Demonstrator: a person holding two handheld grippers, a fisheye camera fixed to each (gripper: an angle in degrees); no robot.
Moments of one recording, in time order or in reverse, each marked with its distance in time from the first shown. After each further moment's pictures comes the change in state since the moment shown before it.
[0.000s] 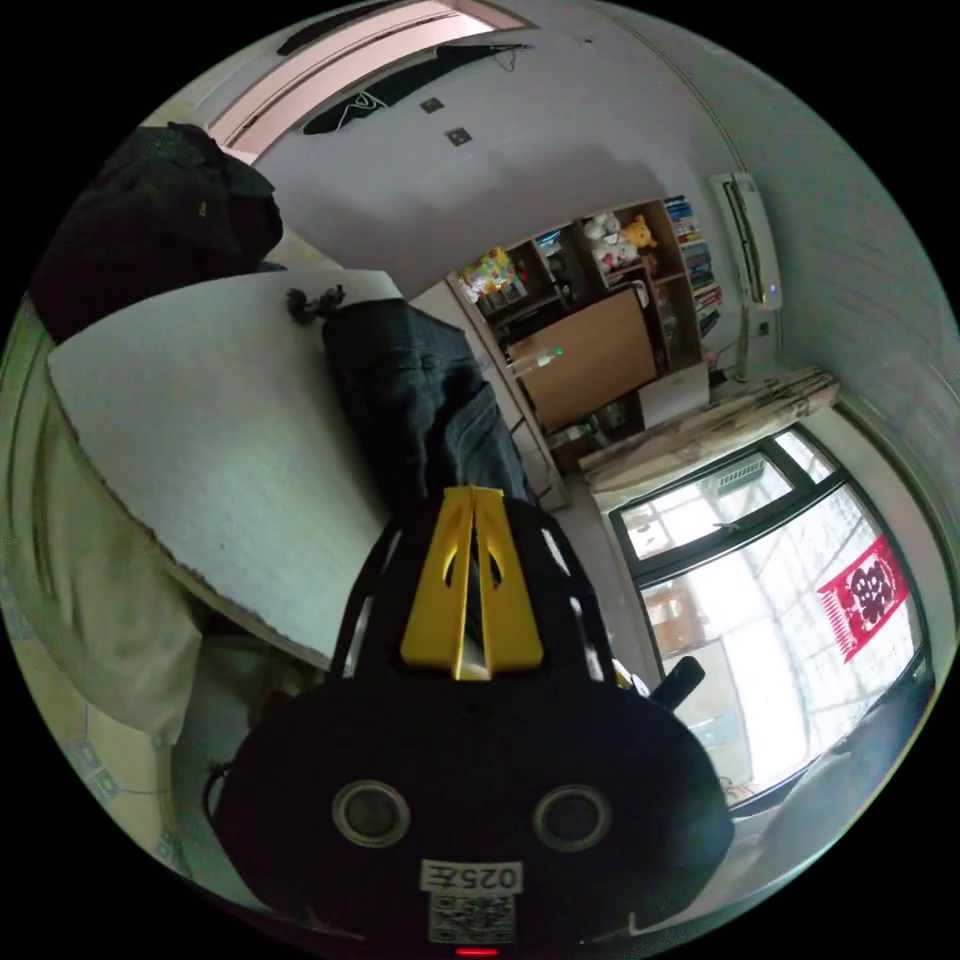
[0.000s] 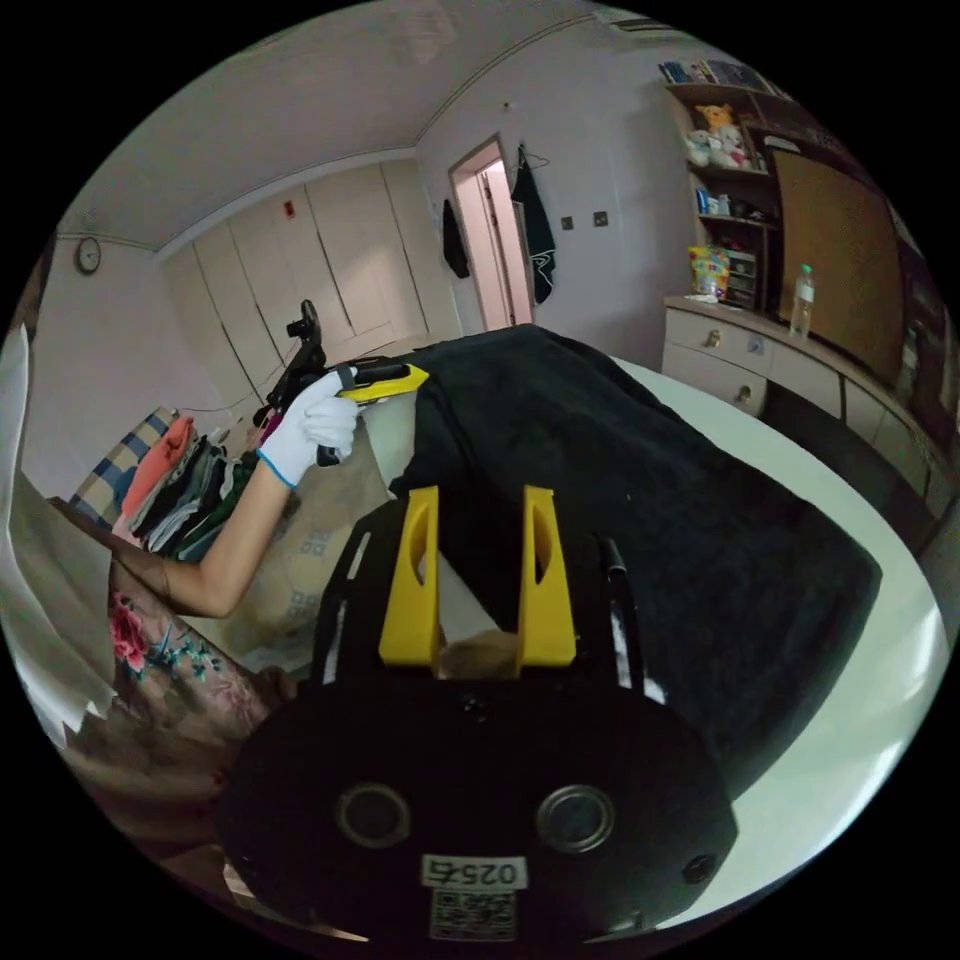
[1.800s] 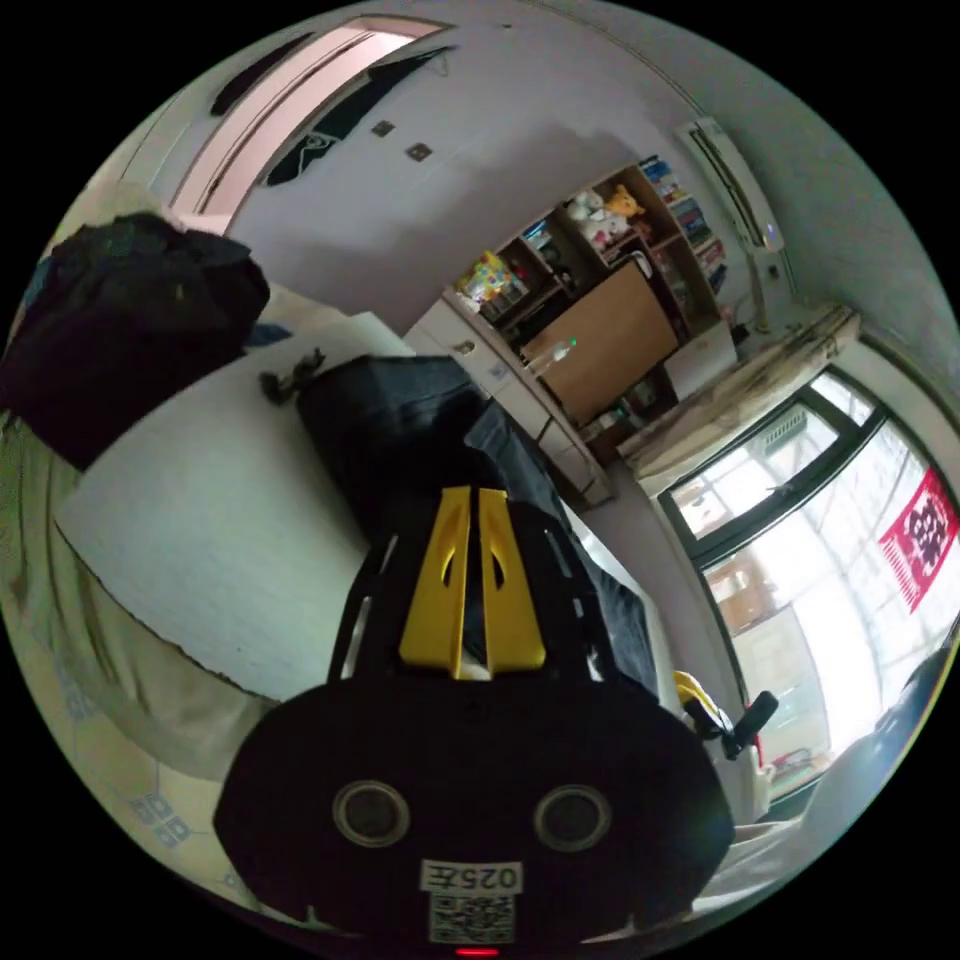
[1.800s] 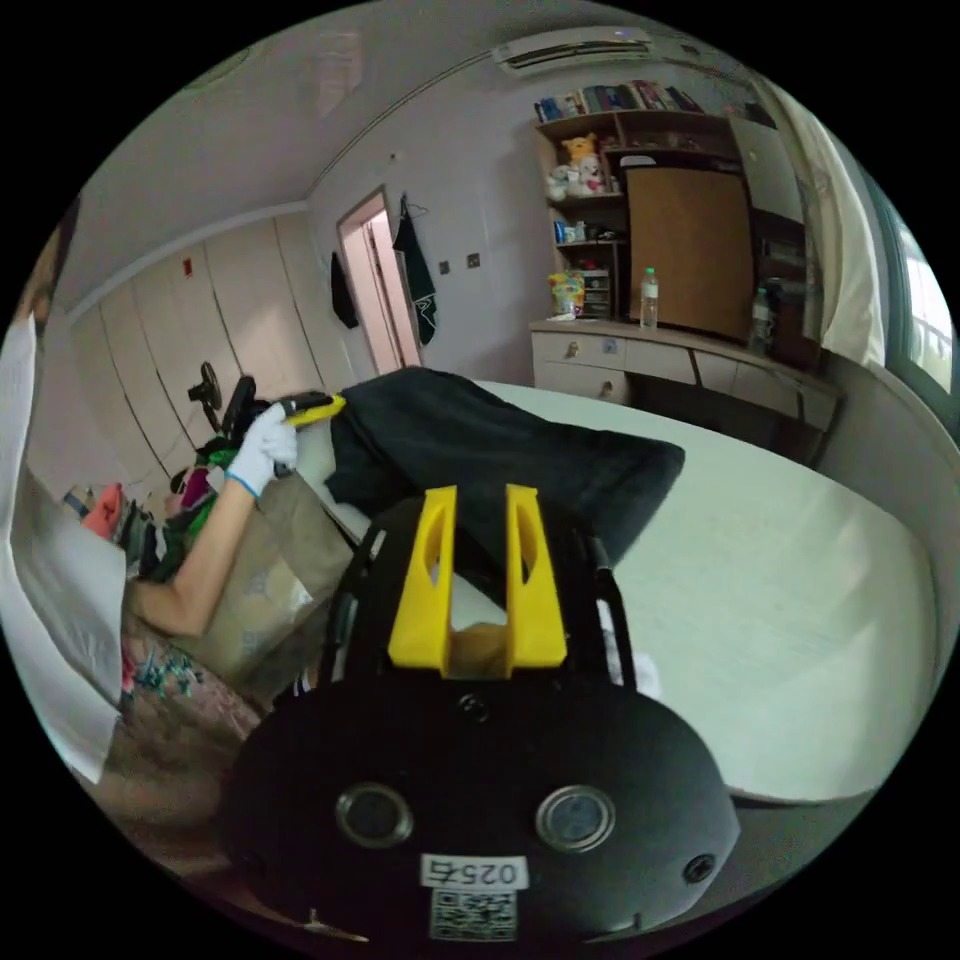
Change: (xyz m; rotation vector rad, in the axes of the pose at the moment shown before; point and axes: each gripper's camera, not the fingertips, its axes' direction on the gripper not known) left arm -0.036 0.081 0.091 0.003 -0.179 0.184; right arm -0.017 -0.030 -0.199 0.128 0.307 0.194
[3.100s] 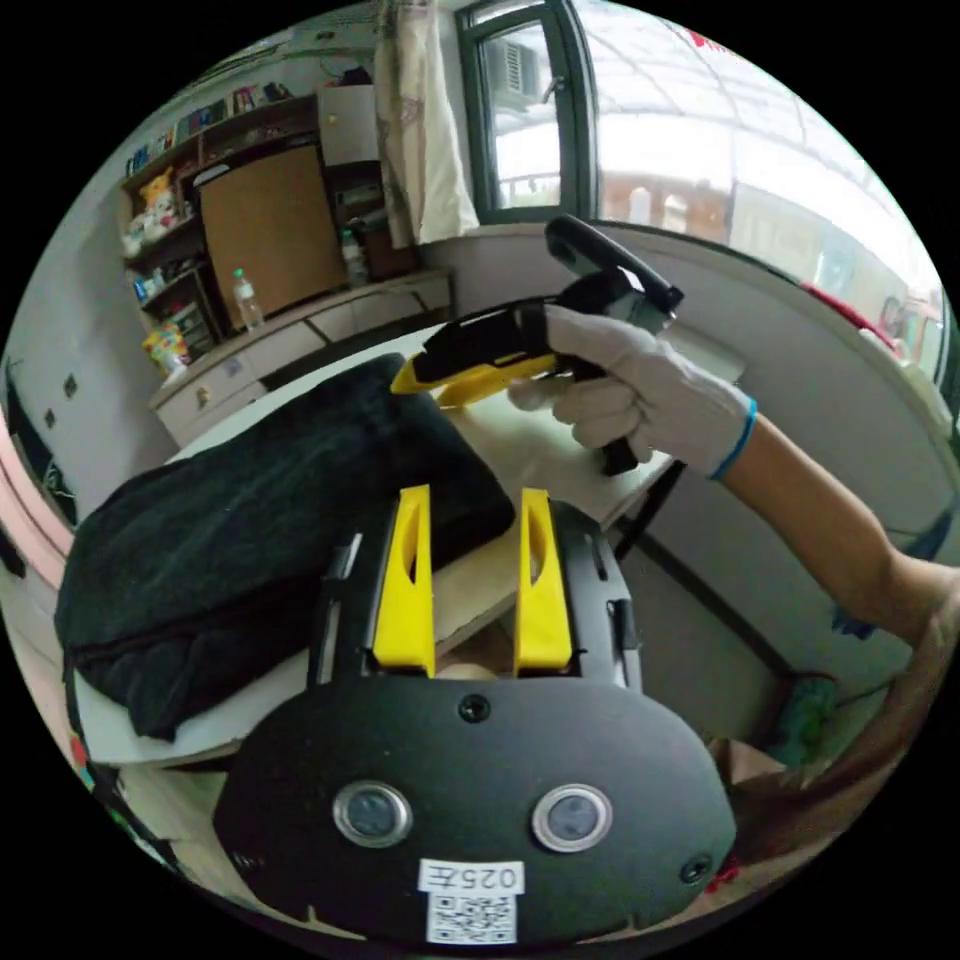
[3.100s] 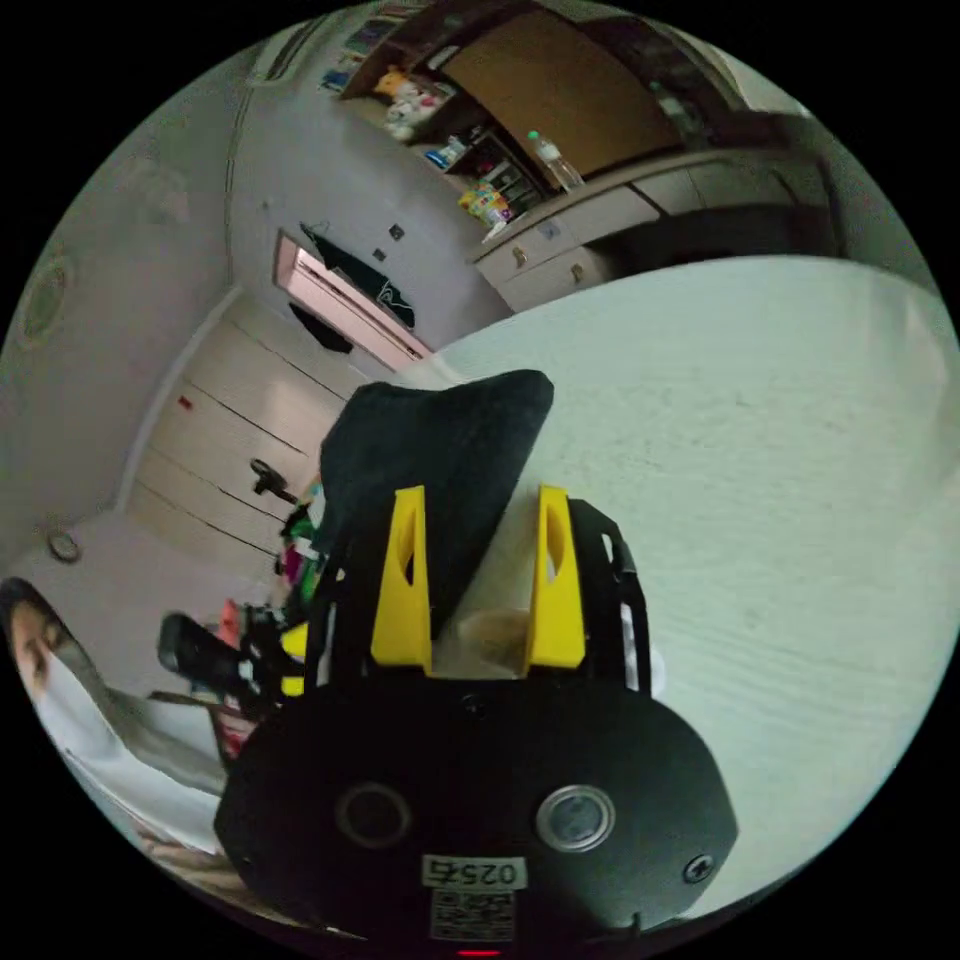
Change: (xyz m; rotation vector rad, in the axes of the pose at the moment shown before) left arm 0.296 0.512 0.114 -0.364 -0.176 0.988; right arm 0.296 -0.099 0.011 -0.172 -0.362 0.493
